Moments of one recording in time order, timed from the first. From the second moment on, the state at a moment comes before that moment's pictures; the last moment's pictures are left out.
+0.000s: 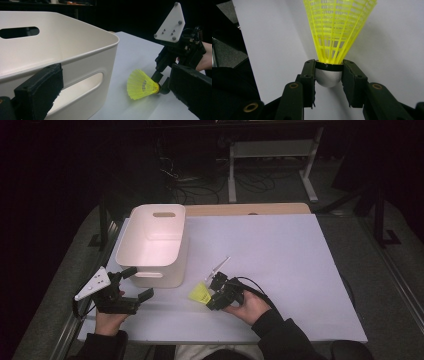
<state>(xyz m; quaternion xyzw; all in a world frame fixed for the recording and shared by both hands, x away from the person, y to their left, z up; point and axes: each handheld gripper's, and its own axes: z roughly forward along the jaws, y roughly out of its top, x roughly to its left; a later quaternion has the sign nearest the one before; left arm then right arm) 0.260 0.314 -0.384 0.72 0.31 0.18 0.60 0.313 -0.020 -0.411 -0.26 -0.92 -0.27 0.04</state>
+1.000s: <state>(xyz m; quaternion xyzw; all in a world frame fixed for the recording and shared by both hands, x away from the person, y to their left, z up) 0.260 0.314 -0.384 0.72 0.31 0.18 0.60 0.324 -0.040 -0.367 -0.25 -0.92 -0.31 0.01</state>
